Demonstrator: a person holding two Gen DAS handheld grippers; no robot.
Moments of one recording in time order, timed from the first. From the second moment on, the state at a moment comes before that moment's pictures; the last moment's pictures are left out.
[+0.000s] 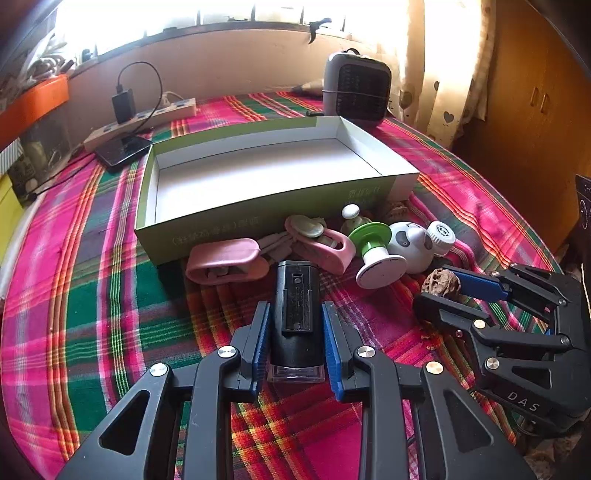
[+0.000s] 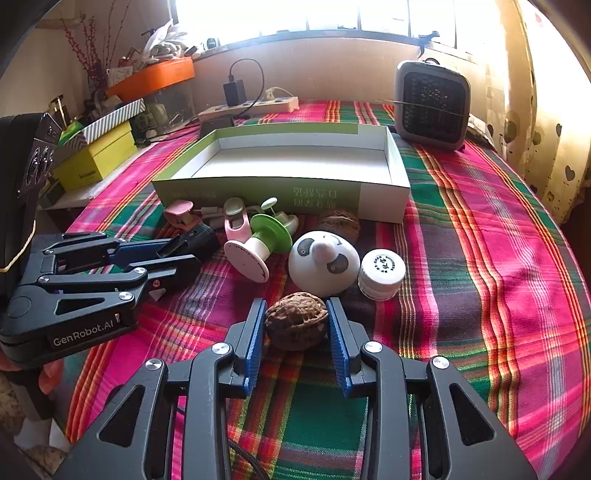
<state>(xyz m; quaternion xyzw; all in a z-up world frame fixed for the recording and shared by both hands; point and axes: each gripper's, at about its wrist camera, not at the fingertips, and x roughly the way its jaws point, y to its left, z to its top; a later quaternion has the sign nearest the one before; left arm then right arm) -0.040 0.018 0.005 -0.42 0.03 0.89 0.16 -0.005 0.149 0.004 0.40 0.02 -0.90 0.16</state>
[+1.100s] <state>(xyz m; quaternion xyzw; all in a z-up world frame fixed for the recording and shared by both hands) -0.025 0.013 0.026 -0.41 0.01 0.90 0.16 0.003 0.152 0.019 0.38 0.02 -0.91 0.16</state>
